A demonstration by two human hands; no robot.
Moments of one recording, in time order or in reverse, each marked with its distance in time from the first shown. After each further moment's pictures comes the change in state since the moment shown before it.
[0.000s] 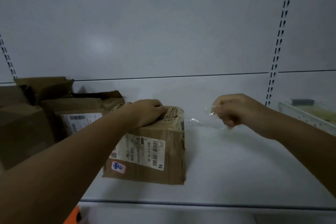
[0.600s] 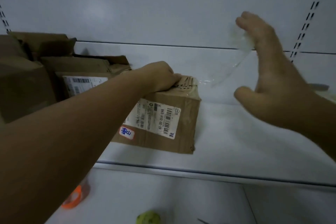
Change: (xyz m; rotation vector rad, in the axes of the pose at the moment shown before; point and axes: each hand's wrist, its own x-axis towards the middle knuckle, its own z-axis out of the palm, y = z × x) left_hand 0.000 0.002 0.002 -0.111 0.079 0.017; right_hand -0.033 -0.030 0.042 -0.628 0.297 -0.627
